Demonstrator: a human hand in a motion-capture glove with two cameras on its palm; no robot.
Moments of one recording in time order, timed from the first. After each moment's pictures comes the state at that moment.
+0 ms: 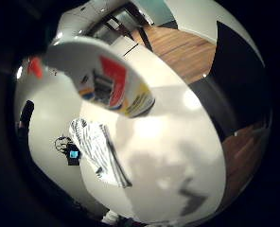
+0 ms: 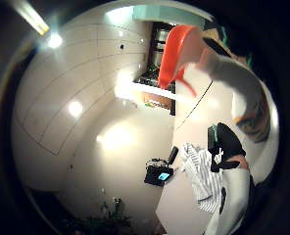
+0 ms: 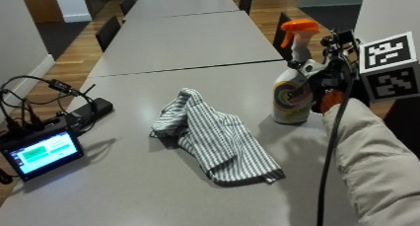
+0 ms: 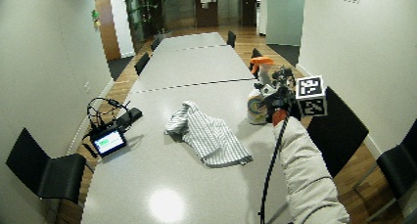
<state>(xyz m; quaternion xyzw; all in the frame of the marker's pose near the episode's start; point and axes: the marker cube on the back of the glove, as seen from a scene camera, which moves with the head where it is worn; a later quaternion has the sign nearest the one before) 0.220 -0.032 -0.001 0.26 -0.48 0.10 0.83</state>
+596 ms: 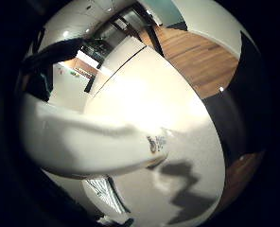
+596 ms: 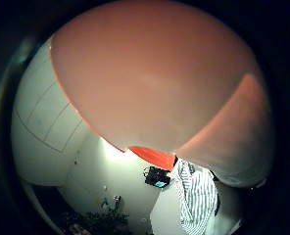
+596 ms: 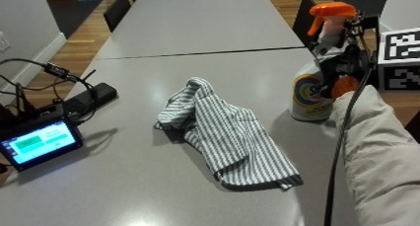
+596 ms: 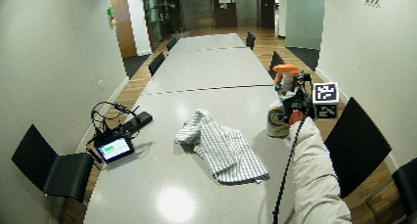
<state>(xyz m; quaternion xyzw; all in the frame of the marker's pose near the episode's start) 0.255 -0.040 -0.009 0.29 -0.51 0.09 0.81</state>
